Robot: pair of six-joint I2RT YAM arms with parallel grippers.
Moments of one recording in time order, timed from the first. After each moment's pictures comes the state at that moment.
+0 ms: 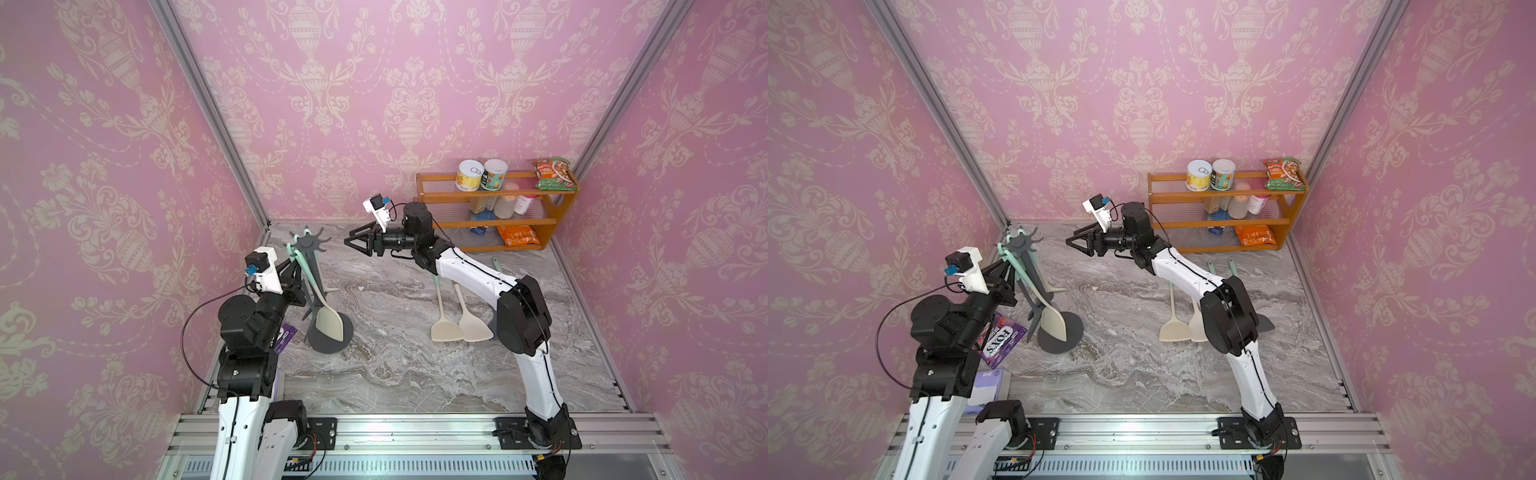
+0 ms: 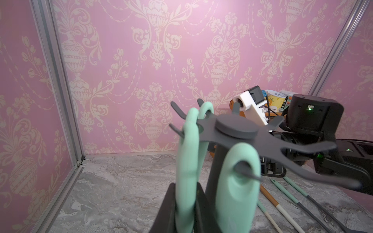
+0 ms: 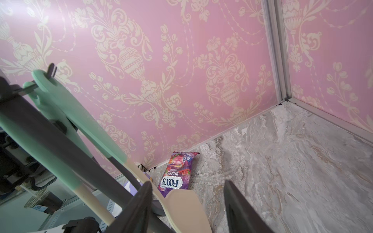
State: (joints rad) left arm 0.08 0.61 0.75 -0.09 0.30 -0.16; right arm 0.63 2.21 1.92 0.27 -0.84 0.43
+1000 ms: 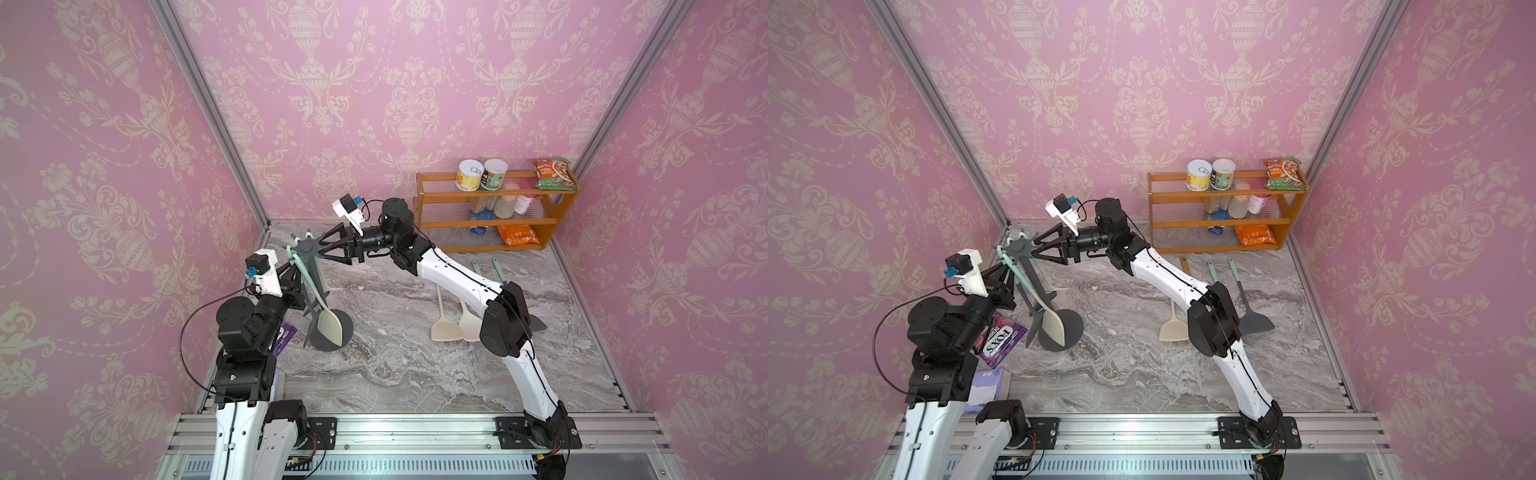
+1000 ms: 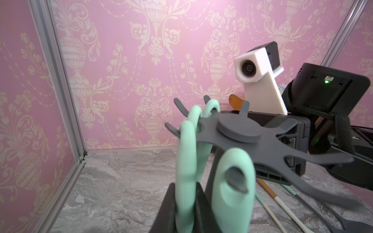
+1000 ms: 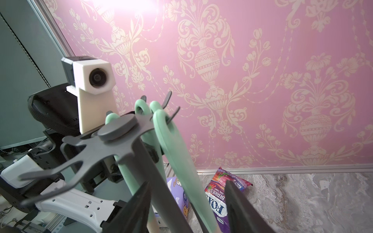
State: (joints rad) left arm 0.08 0.58 0.76 -0.17 0.29 -0.14; right arm 0.76 2.27 2.18 0.21 -1.04 0.39
